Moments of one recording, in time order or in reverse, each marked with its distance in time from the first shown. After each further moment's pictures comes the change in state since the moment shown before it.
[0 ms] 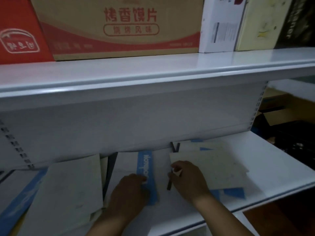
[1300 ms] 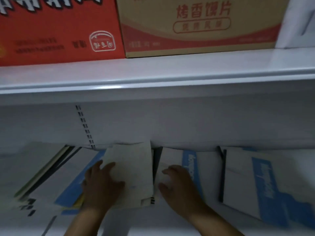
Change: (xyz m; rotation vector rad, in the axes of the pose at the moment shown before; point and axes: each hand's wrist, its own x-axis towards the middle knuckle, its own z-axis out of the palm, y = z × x) left_hand -0.055 -0.113 -0.085 -0.020 0.321 -0.672; right_hand -0.010 -0.075 0.105 -0.098 -0.202 -0.353
